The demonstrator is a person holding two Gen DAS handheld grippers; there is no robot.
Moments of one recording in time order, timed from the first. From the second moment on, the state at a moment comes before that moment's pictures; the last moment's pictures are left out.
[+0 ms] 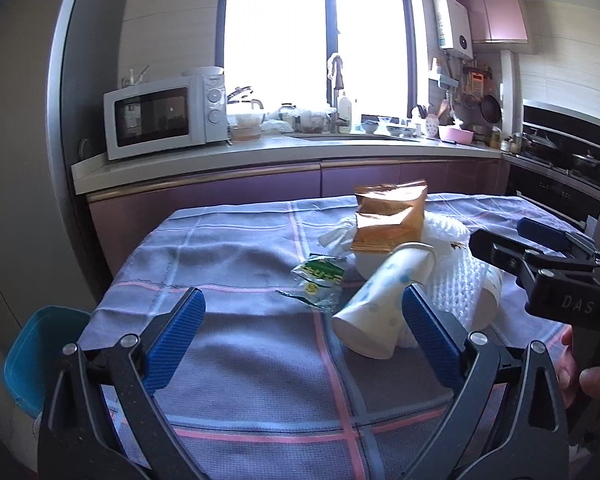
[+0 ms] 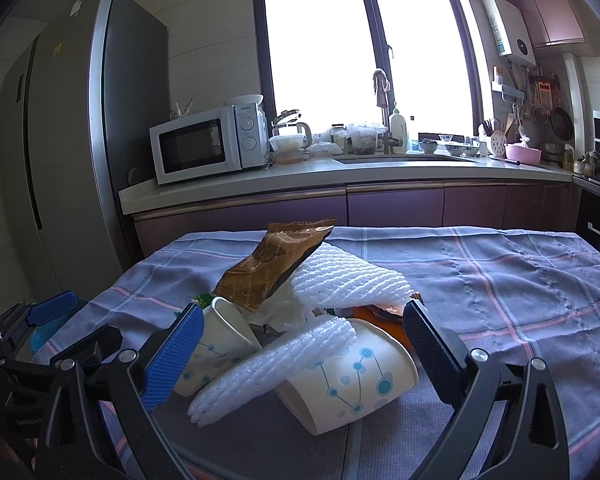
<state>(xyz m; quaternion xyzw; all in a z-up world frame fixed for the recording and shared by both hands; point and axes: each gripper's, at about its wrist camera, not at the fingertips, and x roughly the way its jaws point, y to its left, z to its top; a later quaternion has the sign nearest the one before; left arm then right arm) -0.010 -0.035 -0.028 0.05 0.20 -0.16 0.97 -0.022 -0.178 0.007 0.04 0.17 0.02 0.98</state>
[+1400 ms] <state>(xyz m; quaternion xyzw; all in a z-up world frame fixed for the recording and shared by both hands) -0.015 0.087 -0.013 -0.02 0.23 -0.12 0.97 0.013 -0.083 0.042 0.10 0.26 0.33 0.90</state>
